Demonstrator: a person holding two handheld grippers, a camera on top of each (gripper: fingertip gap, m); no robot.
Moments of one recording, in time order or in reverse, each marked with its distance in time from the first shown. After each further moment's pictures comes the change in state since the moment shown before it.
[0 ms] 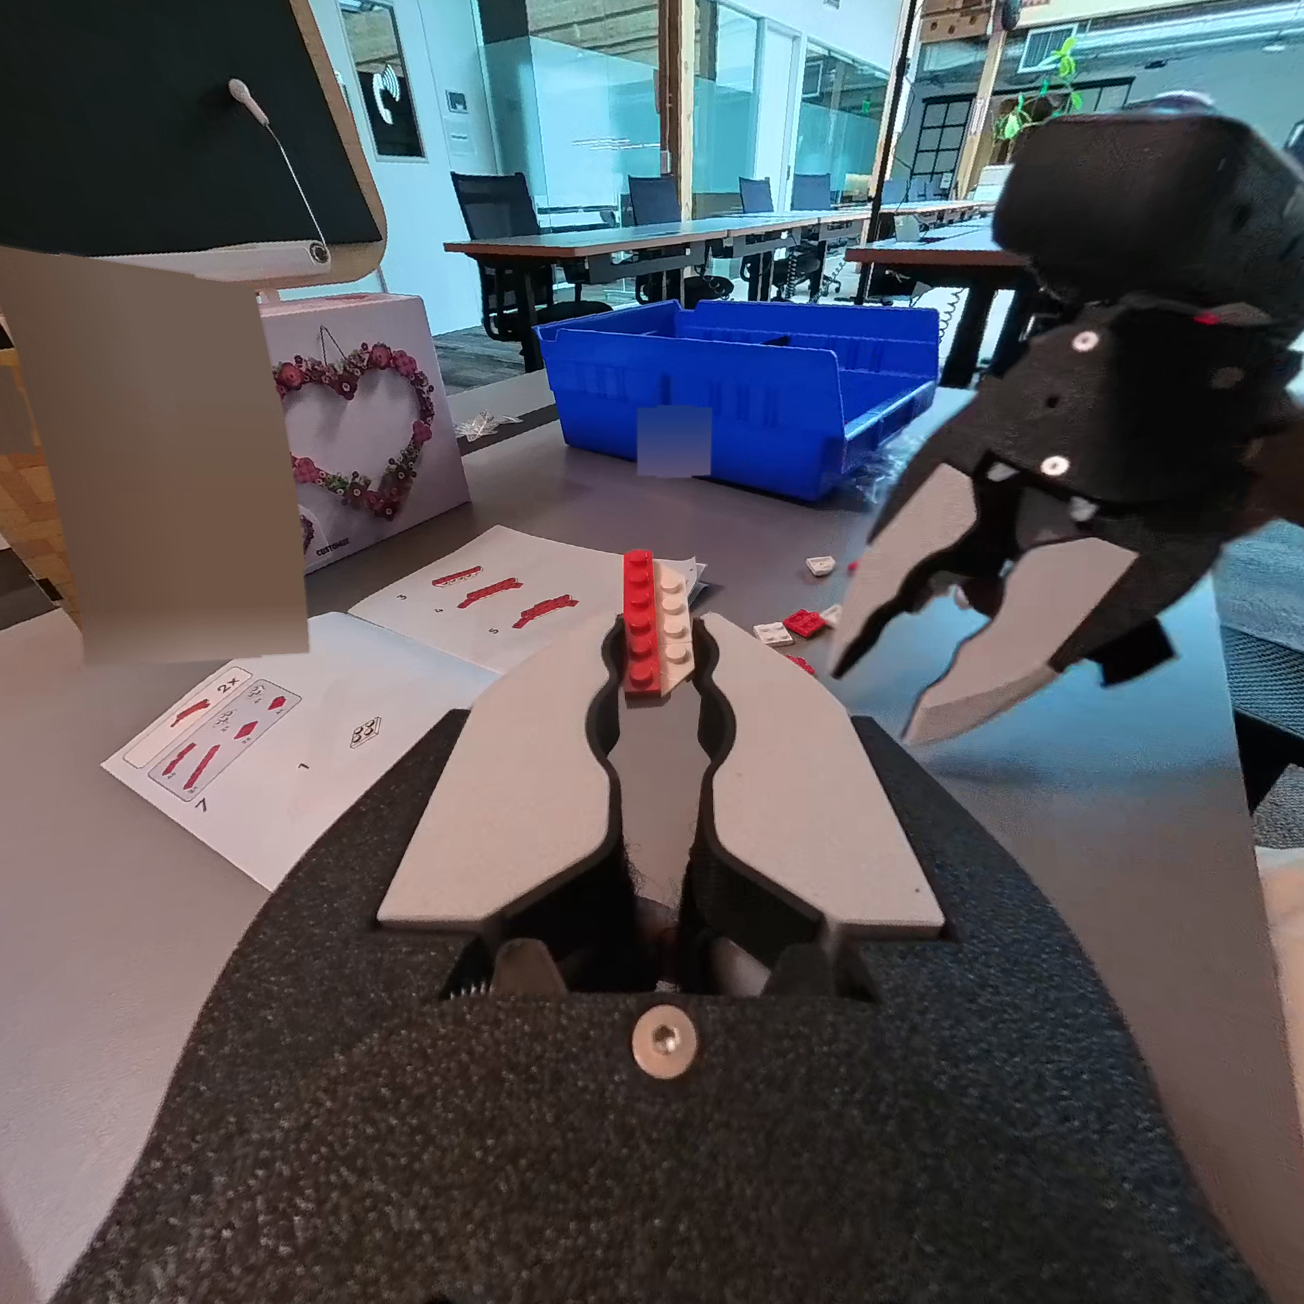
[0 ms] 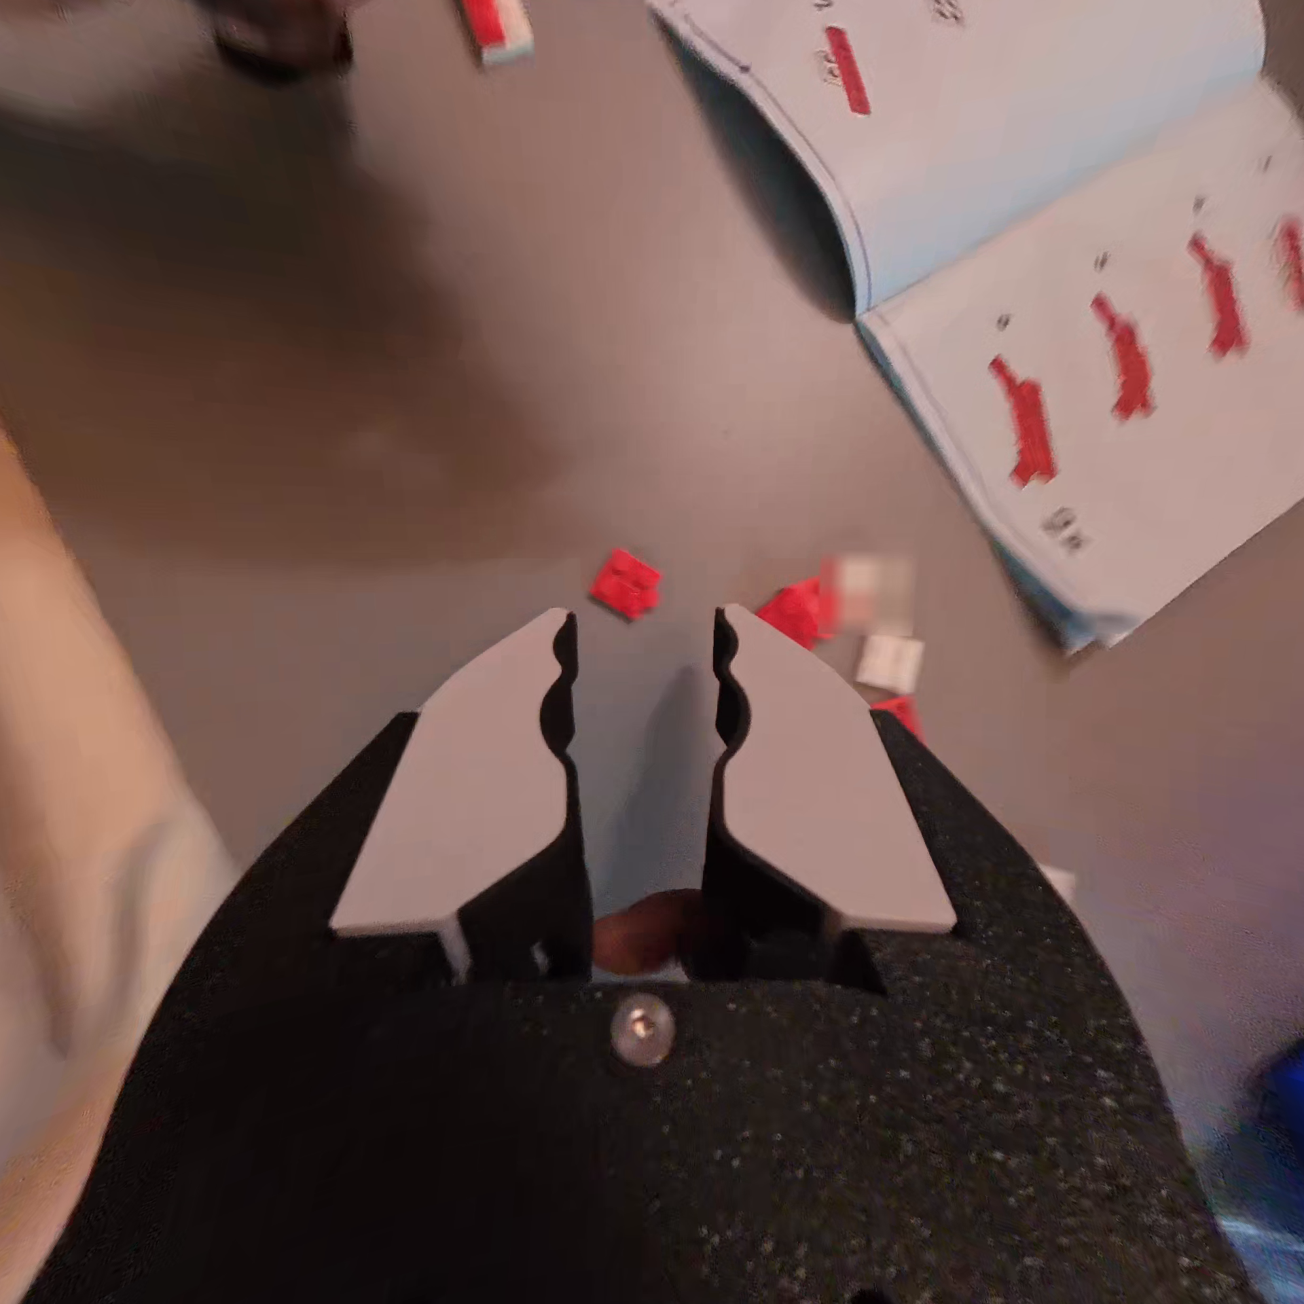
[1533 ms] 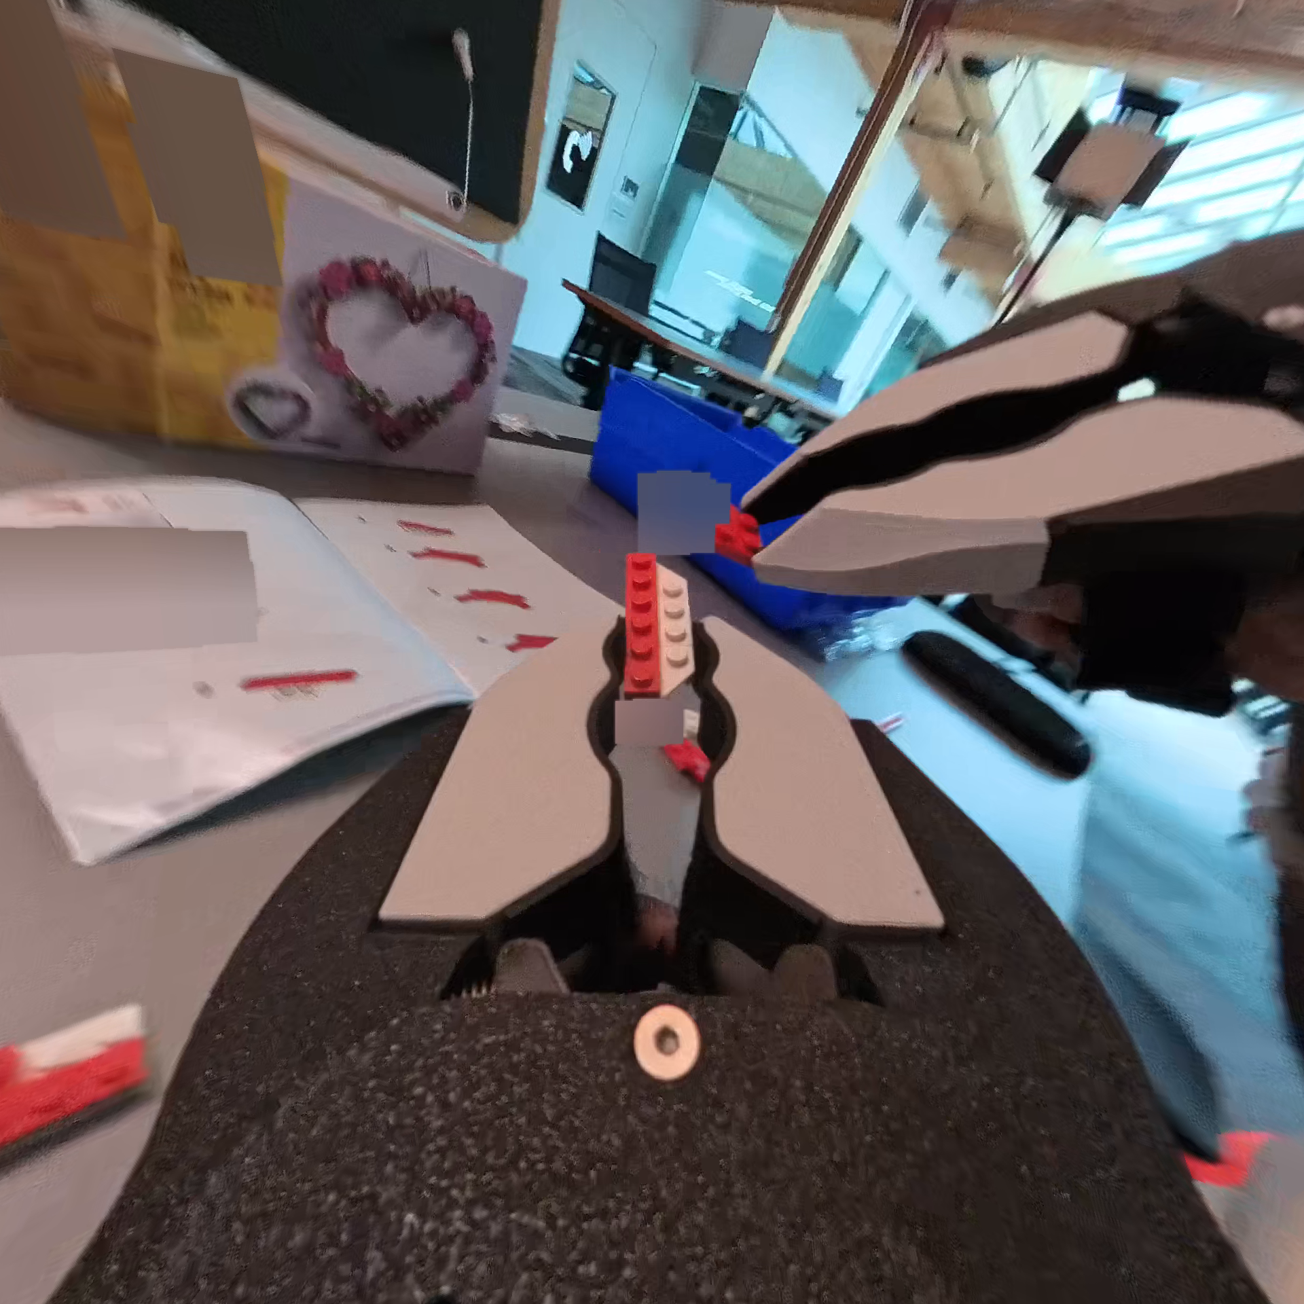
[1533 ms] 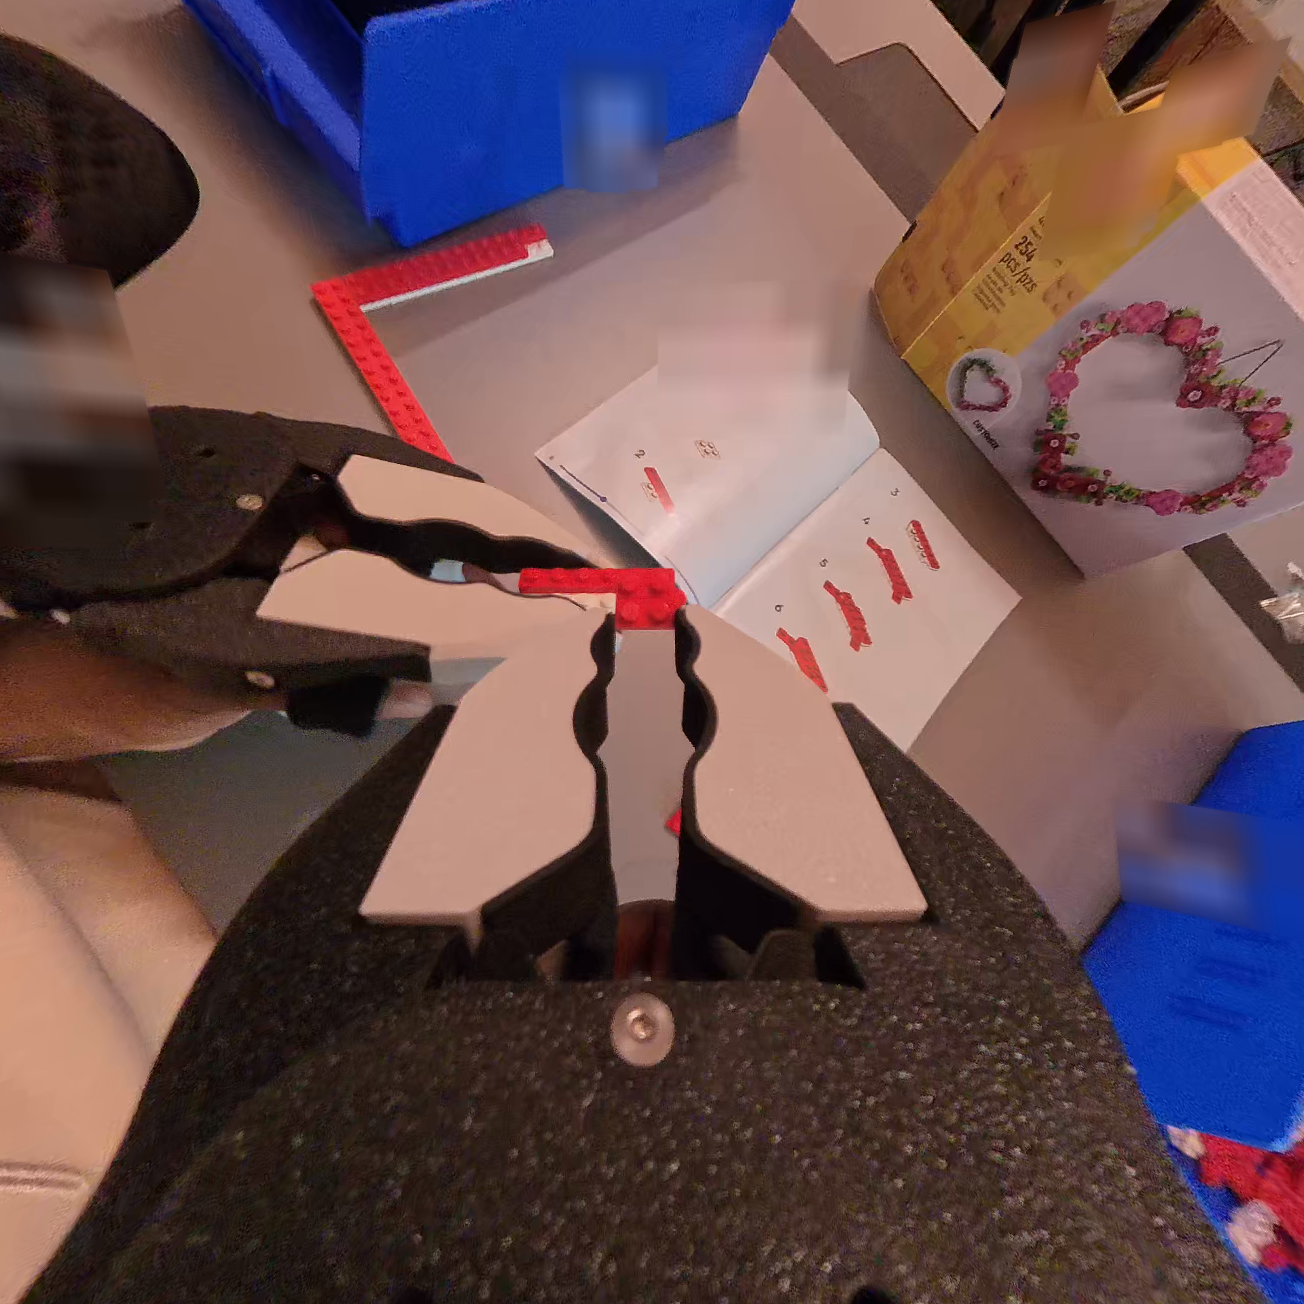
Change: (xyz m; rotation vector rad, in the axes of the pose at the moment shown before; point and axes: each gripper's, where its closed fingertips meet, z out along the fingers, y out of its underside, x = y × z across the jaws) left arm 0.007 -0.002 0.012 0.146 -0.137 -0.459; right arm 0.016 -0.119 -0.044 0.151 0.248 0.048
